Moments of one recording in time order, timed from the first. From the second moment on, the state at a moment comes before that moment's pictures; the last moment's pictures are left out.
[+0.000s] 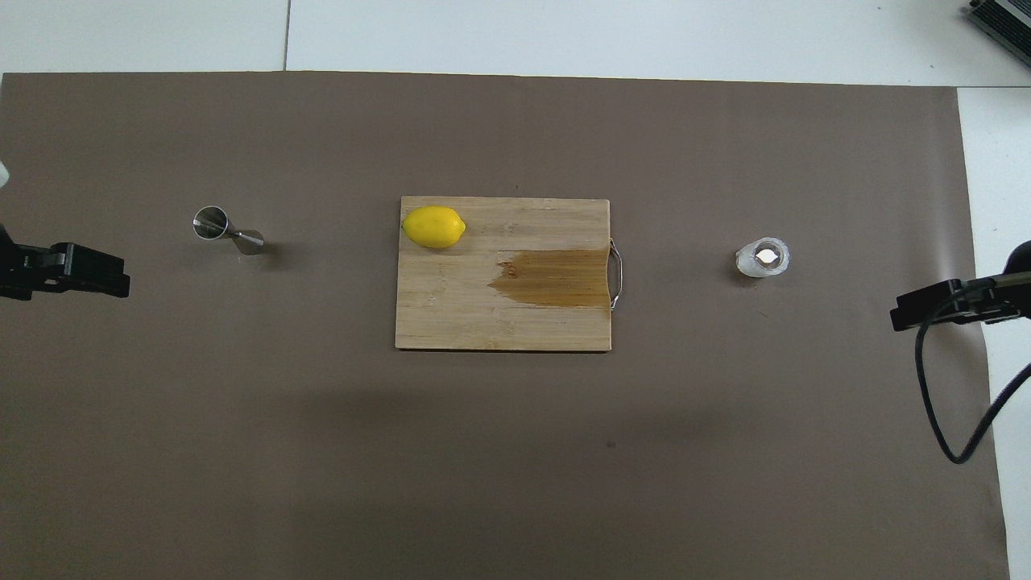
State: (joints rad) left arm 0.06 -0.06 -0.11 -1.64 -0.01 1.54 -0.02; right arm -0.01 -0.08 -0.02 -1.67 0.00 1.47 -0.08
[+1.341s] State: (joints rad) left arm 0.07 -0.01 -0.09 -1.73 -0.11 1.68 -0.32; right arm -0.01 -0.08 -0.02 -1.67 0.00 1.47 -0.08
